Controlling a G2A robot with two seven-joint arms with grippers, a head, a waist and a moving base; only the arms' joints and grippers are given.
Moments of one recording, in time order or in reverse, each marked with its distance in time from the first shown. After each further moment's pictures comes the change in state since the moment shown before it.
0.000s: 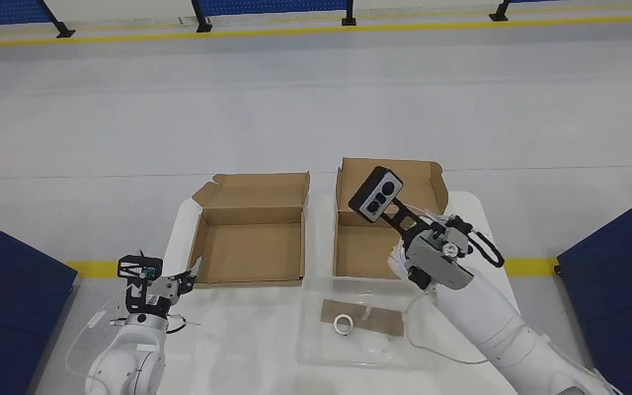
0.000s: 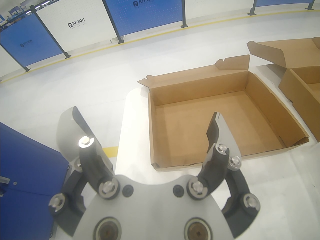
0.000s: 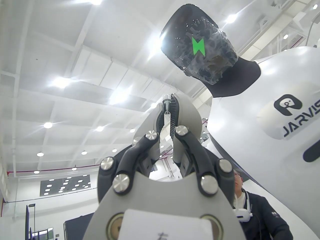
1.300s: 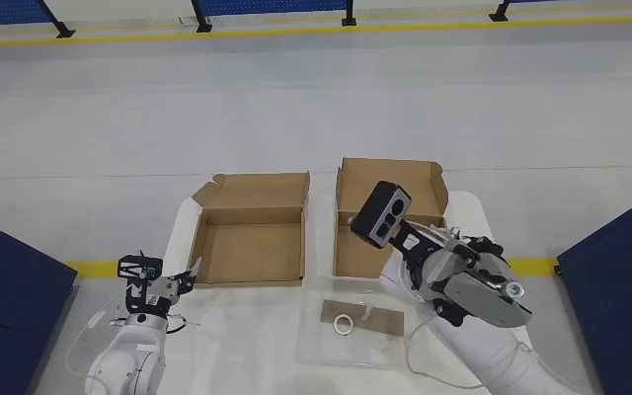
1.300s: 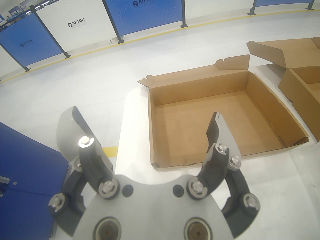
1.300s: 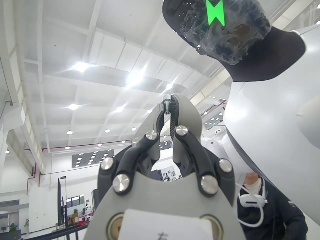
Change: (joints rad) left arm 0.000 0.000 0.000 0.000 0.000 0.000 0.000; right arm -0.086 -0.080 0.049 -0.147 0.039 0.097 0.008
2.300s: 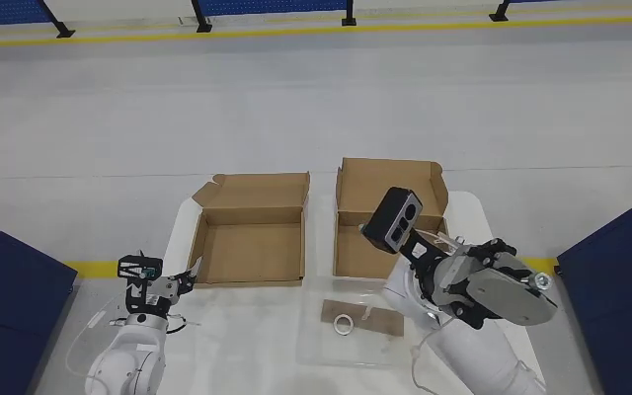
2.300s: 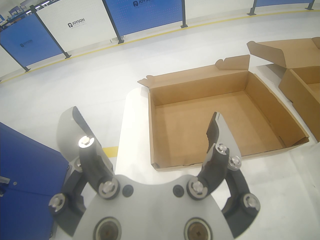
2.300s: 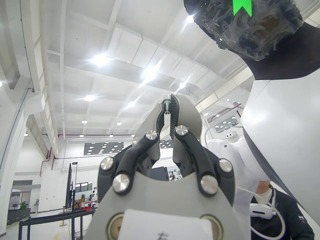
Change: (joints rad) left arm 0.000 0.000 0.000 0.000 0.000 0.000 0.000; right arm -0.107 -0.032 0.060 -0.054 0.046 0.054 -0.040
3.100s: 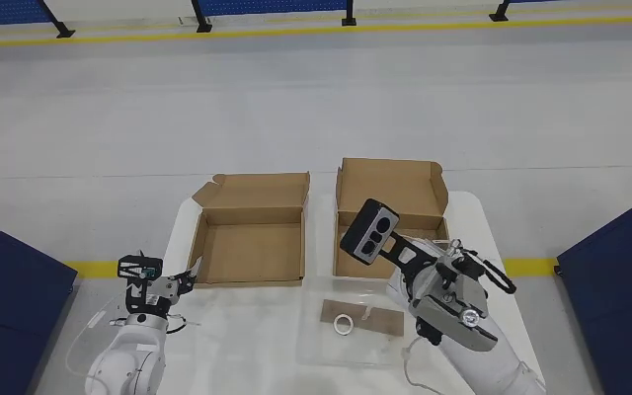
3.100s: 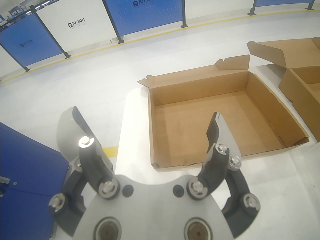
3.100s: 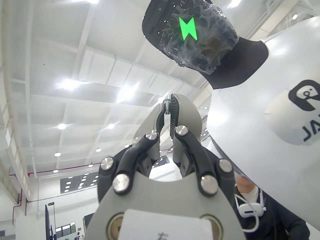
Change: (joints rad) left arm 0.000 0.000 0.000 0.000 0.000 0.000 0.000; right arm -0.004 -0.008 0.041 0.006 -0.253 0.053 -0.046
